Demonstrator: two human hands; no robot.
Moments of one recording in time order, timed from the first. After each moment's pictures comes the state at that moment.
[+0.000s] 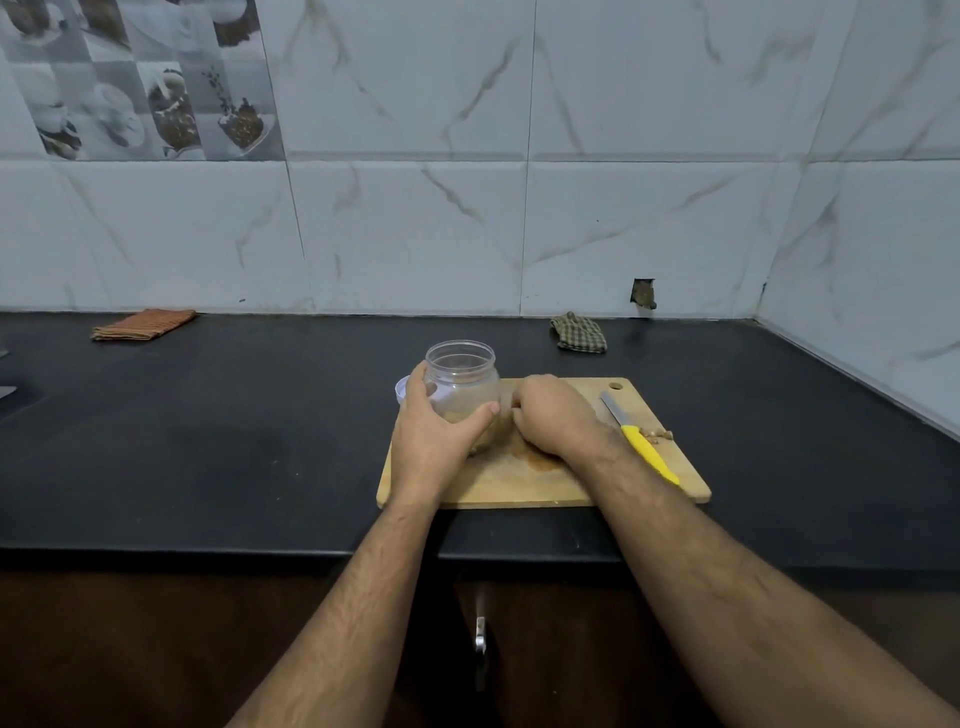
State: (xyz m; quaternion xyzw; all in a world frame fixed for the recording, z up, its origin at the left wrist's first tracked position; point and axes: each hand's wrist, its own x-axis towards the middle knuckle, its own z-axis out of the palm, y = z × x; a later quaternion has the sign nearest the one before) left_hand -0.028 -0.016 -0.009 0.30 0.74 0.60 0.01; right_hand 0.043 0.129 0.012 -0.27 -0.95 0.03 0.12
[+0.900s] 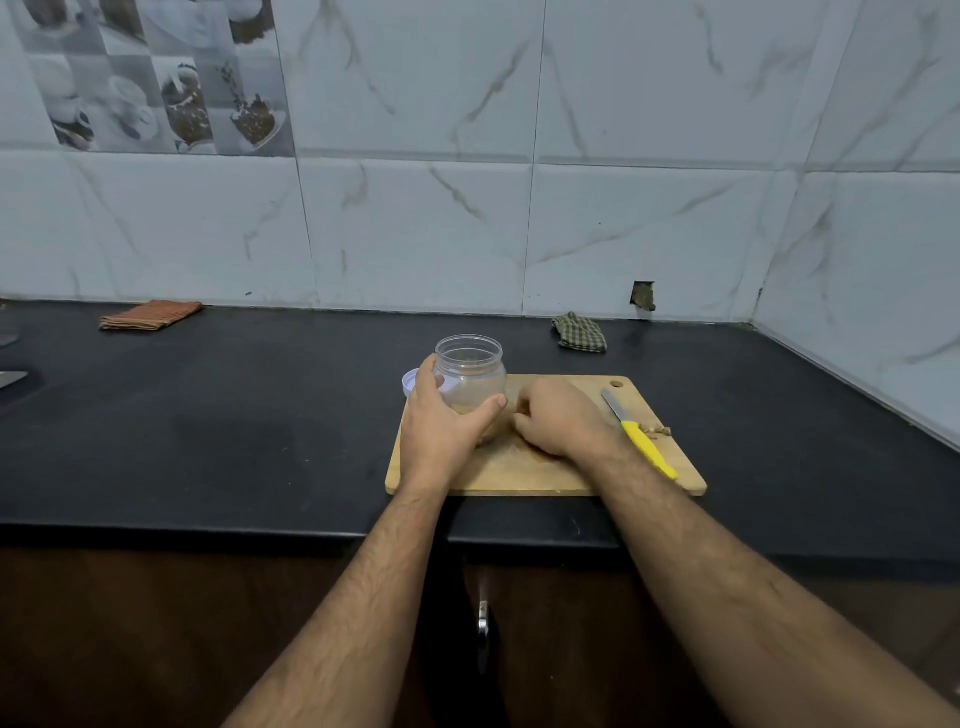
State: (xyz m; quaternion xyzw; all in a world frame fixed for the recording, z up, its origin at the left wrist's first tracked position) left_hand -0.027 -0.017 -0.010 0.30 0.76 0.58 0.00; right_hand 0.058 0.114 0.014 -0.30 -0.95 0.06 0.12
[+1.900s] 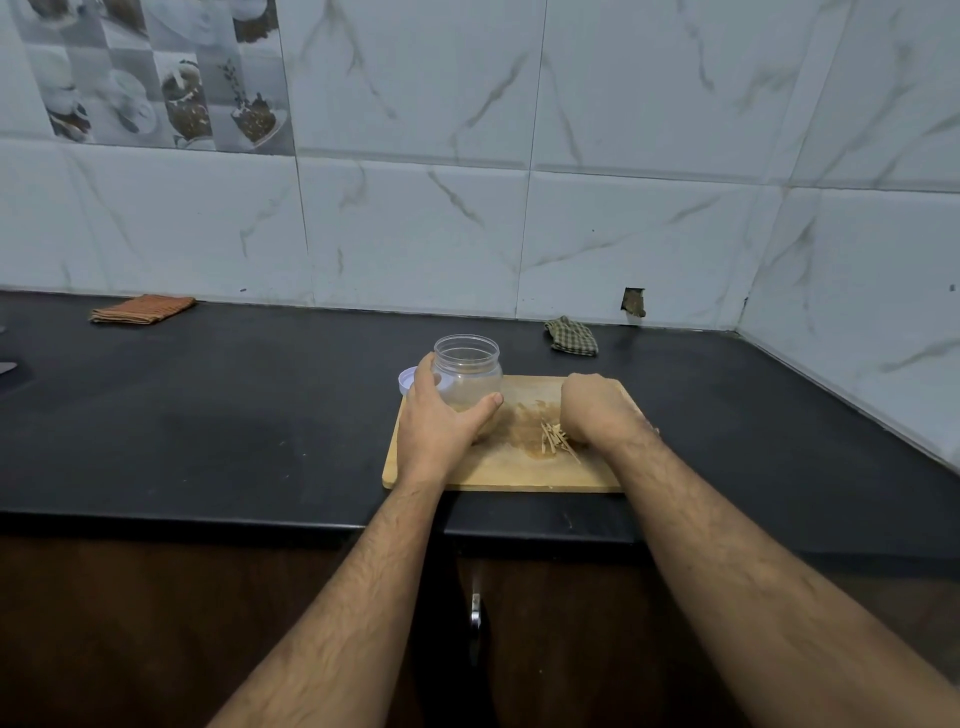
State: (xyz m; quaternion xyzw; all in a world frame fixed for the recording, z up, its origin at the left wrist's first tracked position) left_hand -0.028 -0.016 -0.012 0.30 0.76 0.57 0.00; right_hand 0.083 0.120 0.035 -0.43 -0.90 0.00 0.07
